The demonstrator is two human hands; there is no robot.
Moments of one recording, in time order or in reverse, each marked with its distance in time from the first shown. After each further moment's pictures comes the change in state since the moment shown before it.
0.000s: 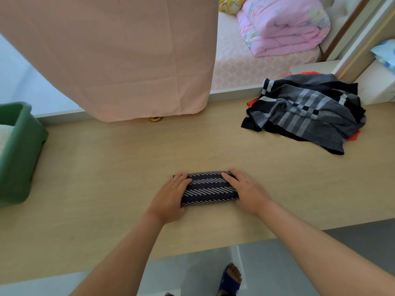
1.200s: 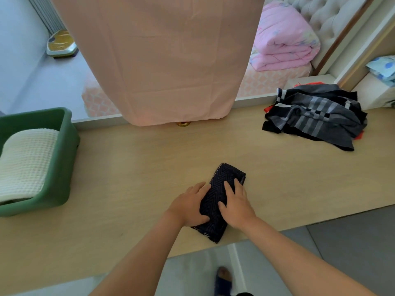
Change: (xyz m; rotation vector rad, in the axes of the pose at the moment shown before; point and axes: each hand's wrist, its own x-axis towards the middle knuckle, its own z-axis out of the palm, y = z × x) left_hand -0.073 -0.054 -0.052 -0.159 -0.275 0.021; right_hand 0.006 -0.199 0.046 0.241 0.089 0.411
